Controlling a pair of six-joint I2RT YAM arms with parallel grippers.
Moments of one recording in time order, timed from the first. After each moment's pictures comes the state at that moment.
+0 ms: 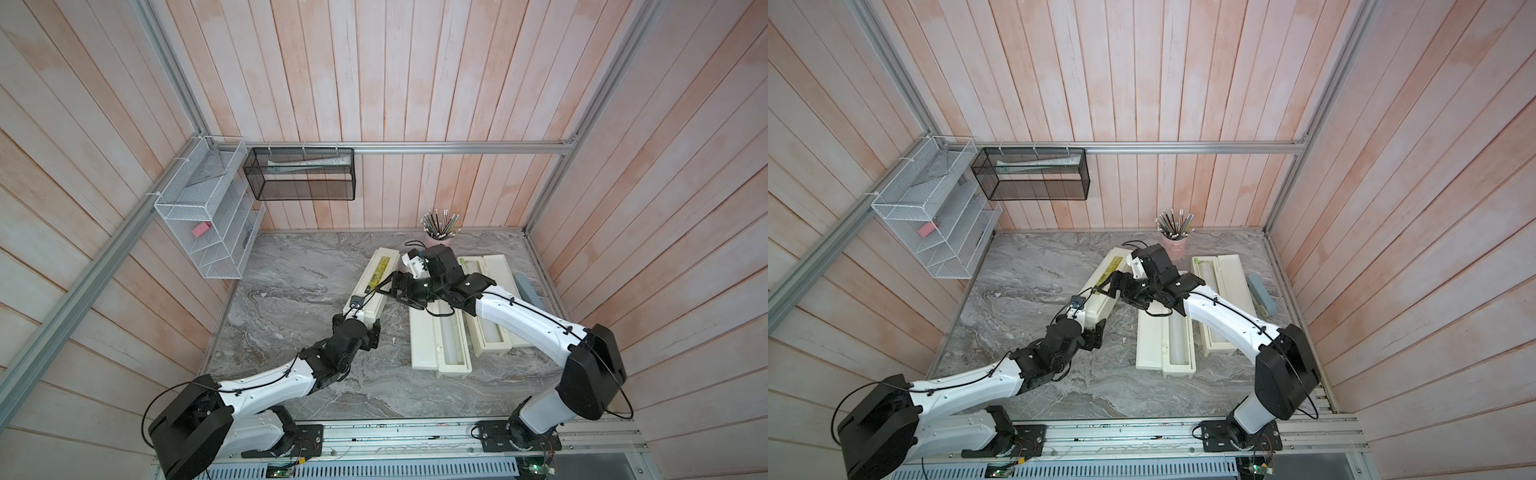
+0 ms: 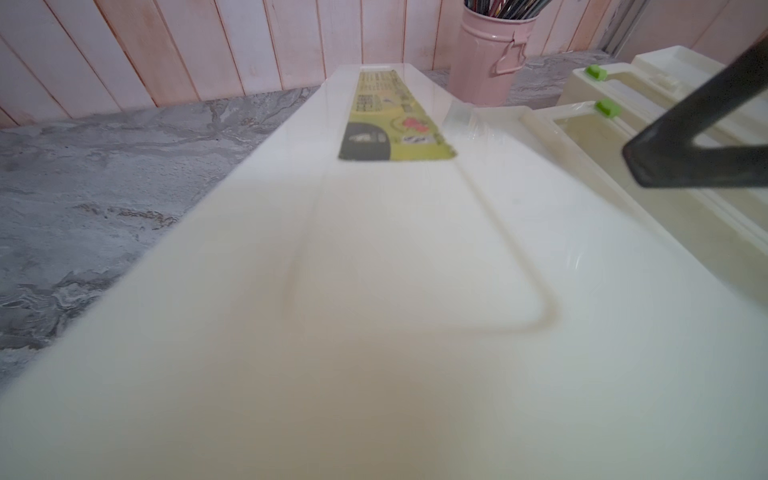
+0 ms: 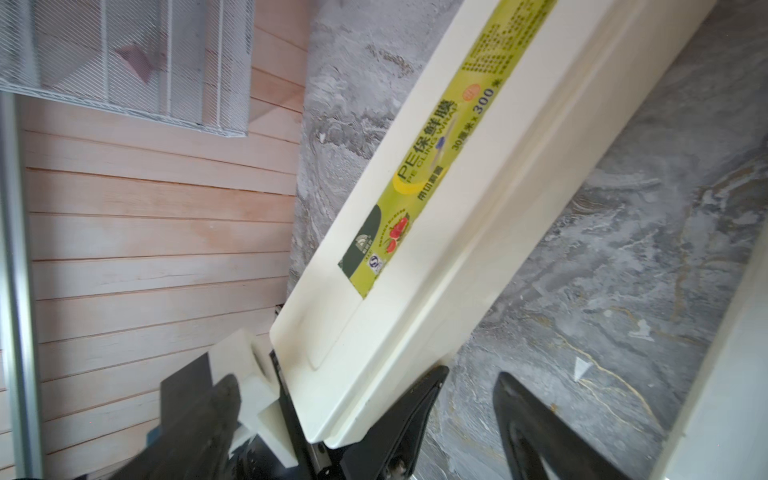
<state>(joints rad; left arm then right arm) -0.81 1.18 0.49 0.16 -0.40 -0.28 0.70 1.53 1.21 -0.30 -0.49 0.90</state>
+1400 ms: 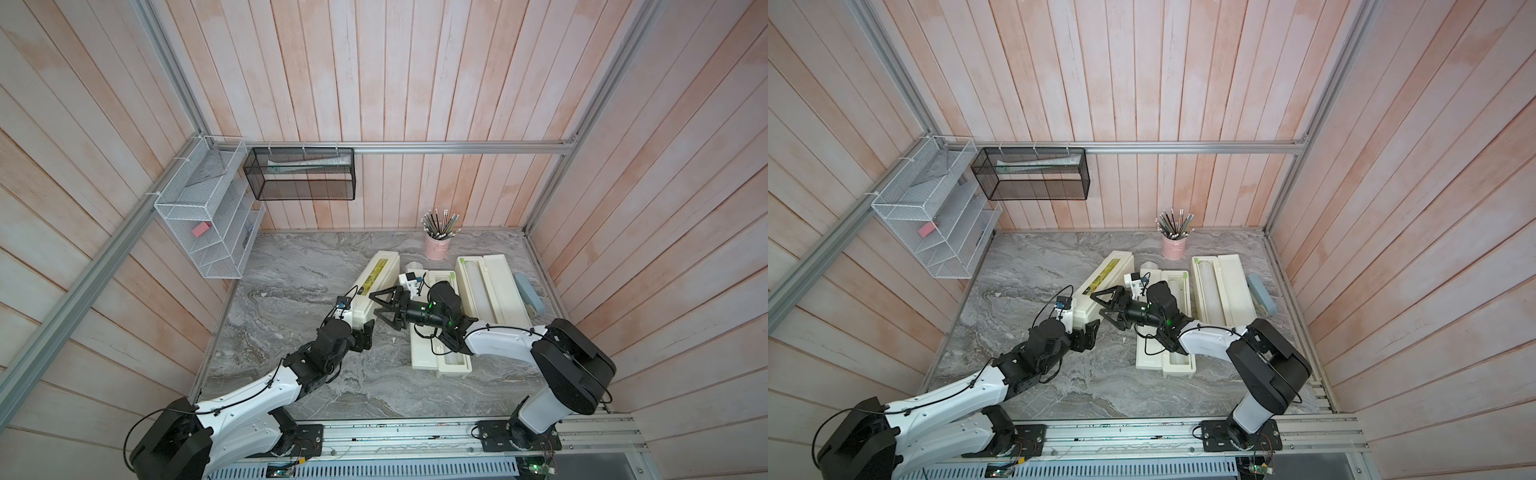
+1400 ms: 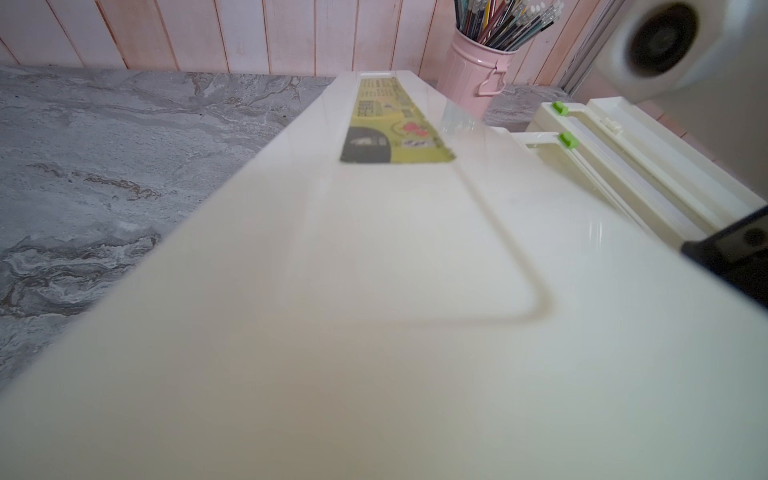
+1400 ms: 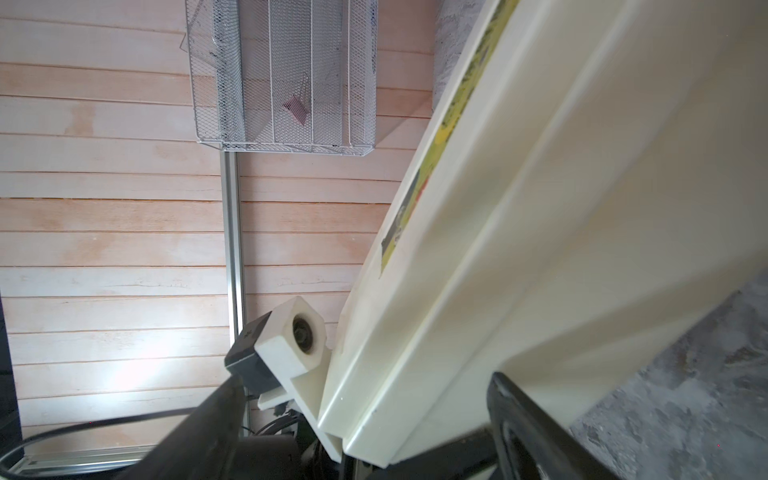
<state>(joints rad) -0.76 1.05 0.43 0.13 -0.30 -0.36 0.79 1.63 0.76 0.77 -0.55 1.47</state>
